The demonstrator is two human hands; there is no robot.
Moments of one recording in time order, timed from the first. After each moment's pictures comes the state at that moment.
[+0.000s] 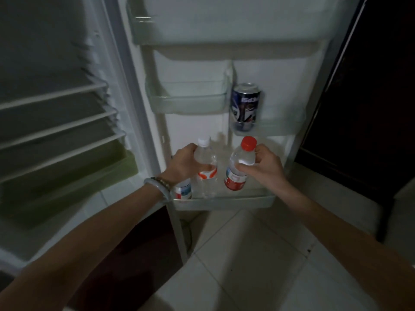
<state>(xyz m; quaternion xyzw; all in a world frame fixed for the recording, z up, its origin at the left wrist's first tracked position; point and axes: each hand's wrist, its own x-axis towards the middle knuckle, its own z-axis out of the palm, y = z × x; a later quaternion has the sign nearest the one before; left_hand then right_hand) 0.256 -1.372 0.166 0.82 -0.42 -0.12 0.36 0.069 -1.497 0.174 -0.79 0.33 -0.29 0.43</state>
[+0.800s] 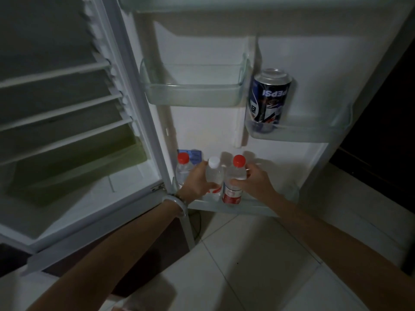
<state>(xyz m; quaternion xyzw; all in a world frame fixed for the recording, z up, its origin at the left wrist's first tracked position) 0.260 -1.406 0.075 0.83 -0.38 -0.14 0.39 0.140 -1.547 0.078 -0.80 0.32 -0.14 0.48</state>
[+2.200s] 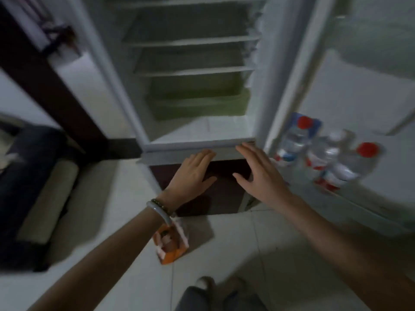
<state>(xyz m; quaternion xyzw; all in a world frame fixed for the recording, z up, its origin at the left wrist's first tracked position) 0.226 -1.113 0.045 0.92 -0.34 0.09 0.17 0.179 -1.324 0.070 -0.94 -0.16 -0.18 0.24</state>
